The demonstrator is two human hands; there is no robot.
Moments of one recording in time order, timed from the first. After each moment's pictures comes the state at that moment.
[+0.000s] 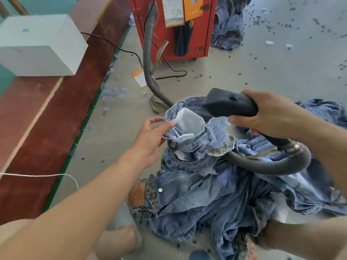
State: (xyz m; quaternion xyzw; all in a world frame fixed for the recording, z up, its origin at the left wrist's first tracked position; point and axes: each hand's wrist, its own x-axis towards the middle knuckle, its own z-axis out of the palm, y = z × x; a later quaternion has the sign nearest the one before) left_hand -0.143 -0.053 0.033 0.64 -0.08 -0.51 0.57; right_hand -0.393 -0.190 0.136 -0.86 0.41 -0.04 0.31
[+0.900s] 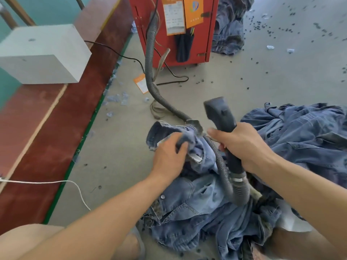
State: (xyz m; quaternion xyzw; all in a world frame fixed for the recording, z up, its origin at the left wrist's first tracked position) left_hand -0.181 -0.035 0.016 0.77 -0.48 -0.23 0.36; right_hand -0.349 -0.144 0.074 -0.60 0.58 -0.16 0.52
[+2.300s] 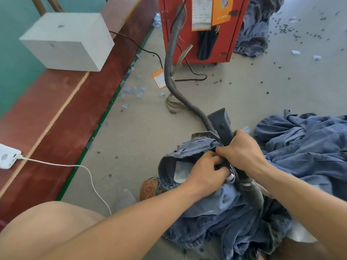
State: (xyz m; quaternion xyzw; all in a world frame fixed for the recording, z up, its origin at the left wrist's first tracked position) left_hand -0.229 -0.025 0.005 0.70 -0.43 -0.45 0.36; right_hand -0.317 -0.138 0.030 -0.74 0.59 -0.03 0.32
